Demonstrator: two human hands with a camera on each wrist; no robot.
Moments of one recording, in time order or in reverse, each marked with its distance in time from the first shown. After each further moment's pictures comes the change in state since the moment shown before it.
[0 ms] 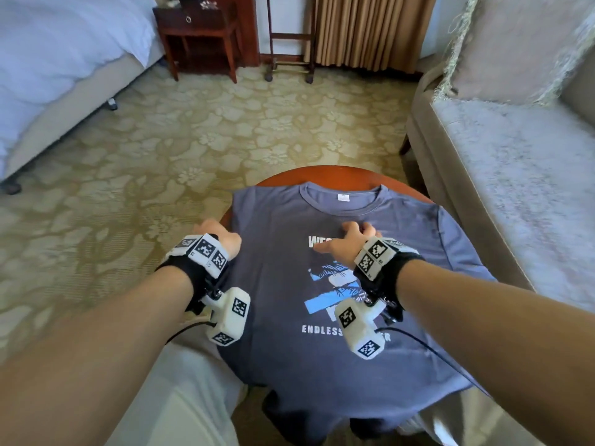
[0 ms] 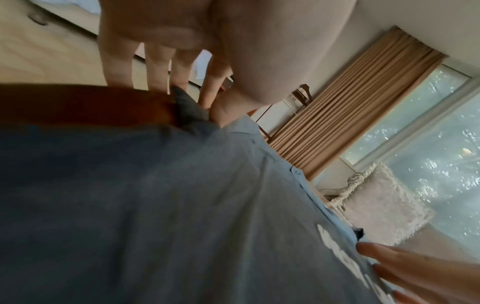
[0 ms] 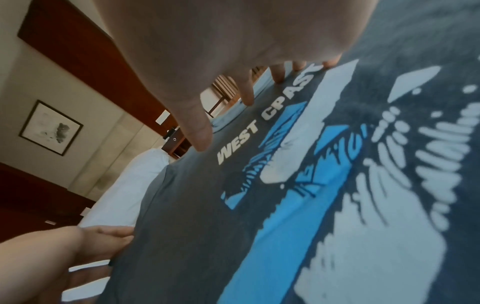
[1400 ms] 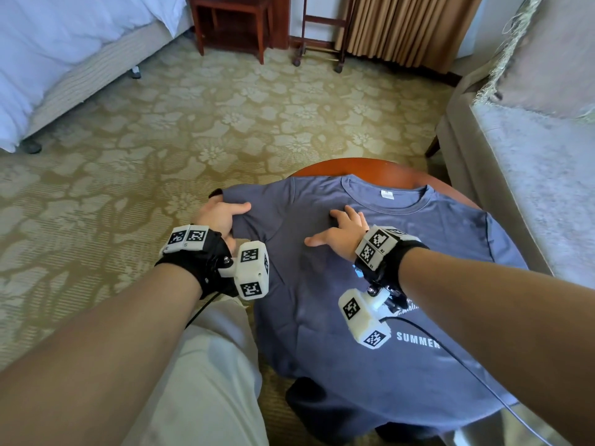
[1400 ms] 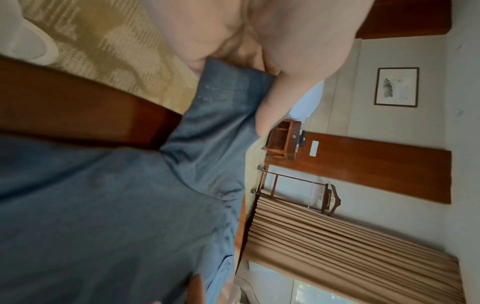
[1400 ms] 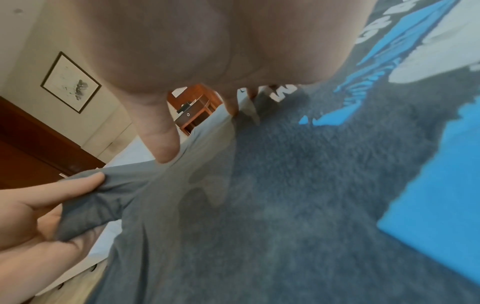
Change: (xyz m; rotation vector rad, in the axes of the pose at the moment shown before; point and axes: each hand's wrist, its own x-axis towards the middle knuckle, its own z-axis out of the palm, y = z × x) left_hand 0.032 -0.070 -0.015 -1.383 -0.176 -0.110; right_hand 0.007 -0.076 0.056 -0.060 -0.097 -0.225
